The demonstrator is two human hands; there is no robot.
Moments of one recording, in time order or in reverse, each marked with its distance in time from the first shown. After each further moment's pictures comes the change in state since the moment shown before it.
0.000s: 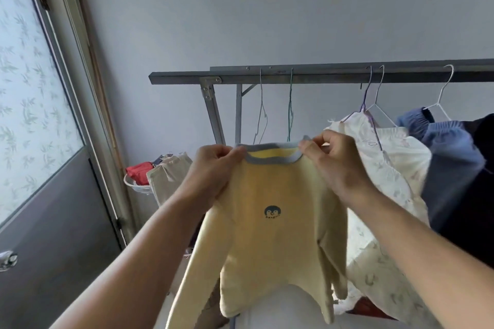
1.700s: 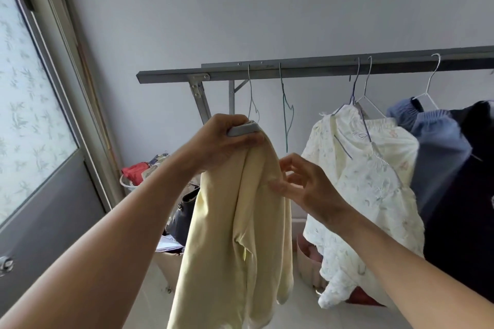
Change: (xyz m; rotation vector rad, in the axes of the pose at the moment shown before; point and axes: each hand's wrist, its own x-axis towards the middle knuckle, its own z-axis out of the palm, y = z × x) left_hand 0.026 0.035 0.007 0.301 -0.384 0.490; right_hand -0.035 0.029 0.011 0.208 -0.420 -0.017
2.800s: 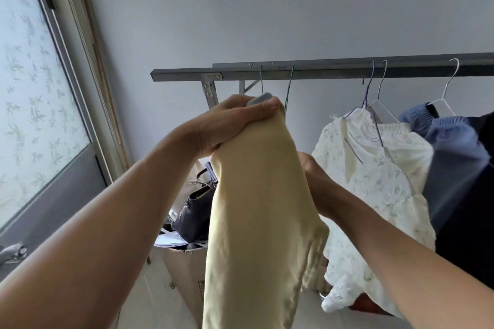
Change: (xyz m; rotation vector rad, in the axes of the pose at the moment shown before) left_hand -0.002 0.049 -0.016 -0.328 -0.076 -0.228; right_hand 0.019 -0.027 0.011 0.298 -0.133 0.127
